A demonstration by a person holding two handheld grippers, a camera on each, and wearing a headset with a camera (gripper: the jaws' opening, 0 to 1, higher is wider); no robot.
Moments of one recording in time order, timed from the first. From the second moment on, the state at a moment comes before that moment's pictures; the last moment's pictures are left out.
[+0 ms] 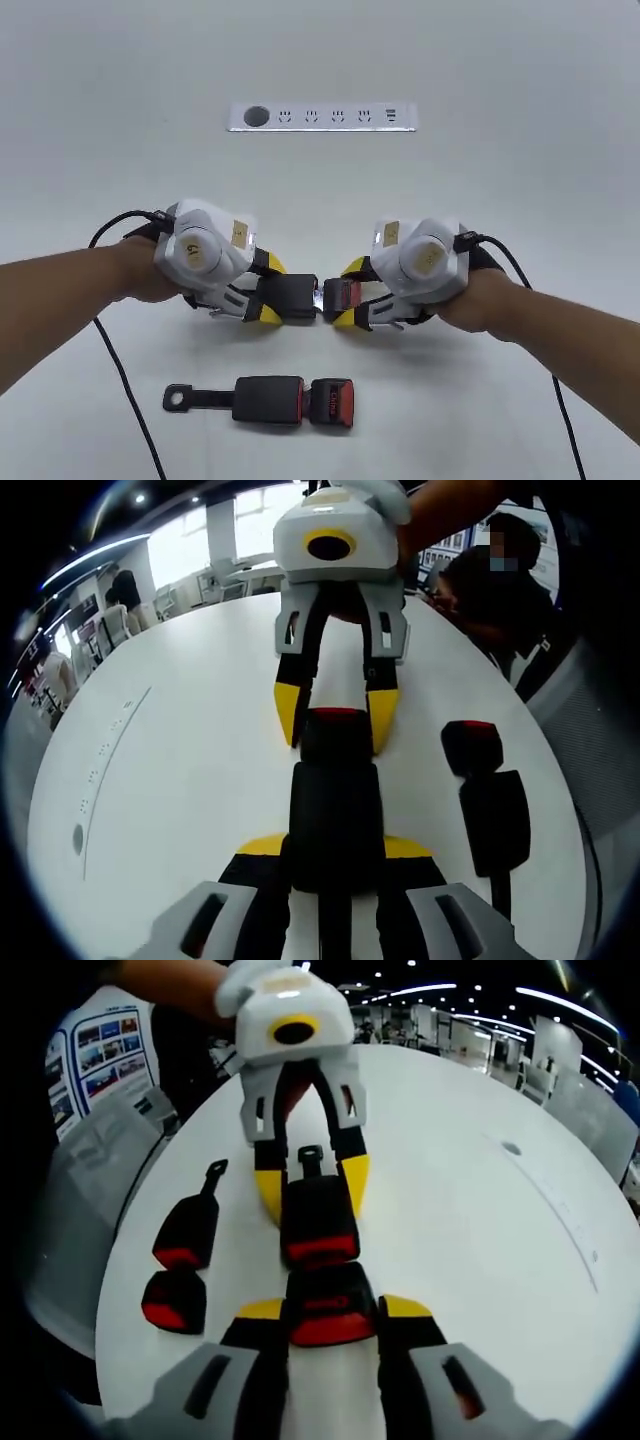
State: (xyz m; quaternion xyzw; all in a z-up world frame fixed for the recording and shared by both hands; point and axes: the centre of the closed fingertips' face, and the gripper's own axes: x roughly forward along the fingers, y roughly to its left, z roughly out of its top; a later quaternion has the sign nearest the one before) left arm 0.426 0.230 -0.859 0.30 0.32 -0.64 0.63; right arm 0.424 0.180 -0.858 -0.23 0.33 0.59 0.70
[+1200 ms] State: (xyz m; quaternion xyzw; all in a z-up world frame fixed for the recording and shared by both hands) left arm 0.426 0.230 -0.860 0.32 0.33 -0.64 0.62; right arm 0.424 0.179 -0.860 -0.26 0.34 0.58 0.69
